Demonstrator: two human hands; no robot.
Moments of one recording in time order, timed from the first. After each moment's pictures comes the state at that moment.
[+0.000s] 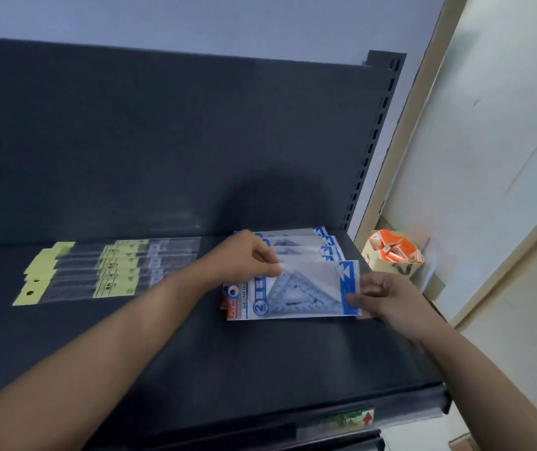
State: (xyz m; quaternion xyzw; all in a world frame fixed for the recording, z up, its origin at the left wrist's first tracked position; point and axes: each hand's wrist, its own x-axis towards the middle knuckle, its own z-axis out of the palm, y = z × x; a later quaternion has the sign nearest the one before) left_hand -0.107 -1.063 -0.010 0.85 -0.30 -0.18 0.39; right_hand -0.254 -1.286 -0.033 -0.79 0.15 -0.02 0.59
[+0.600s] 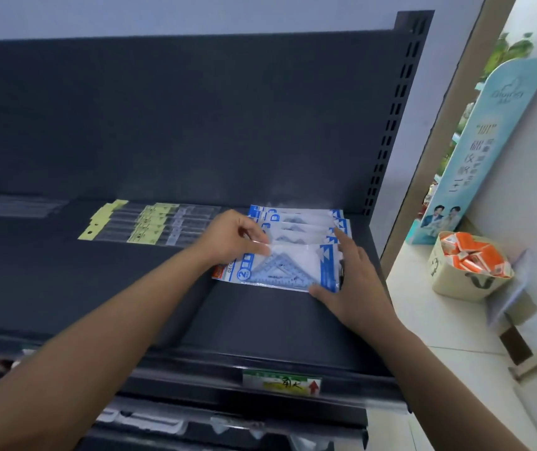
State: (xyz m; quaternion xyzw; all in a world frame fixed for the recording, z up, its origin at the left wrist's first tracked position) left_hand -0.143 -1.070 -0.024 0.90 -0.16 -0.04 0.41; right_hand -0.248 -1.282 -0.053 -0.93 0.00 -0.10 0.36
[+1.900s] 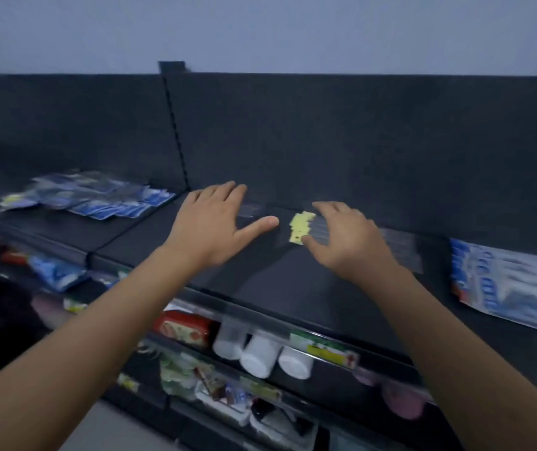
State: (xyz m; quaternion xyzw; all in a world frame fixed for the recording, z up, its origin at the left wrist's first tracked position) left_hand -0.235 -0.712 0.054 0.98 -0.03 0.19 -0.01; right_hand -0.205 -0.921 0.037 -0.96 -0.18 -0.12 0.15
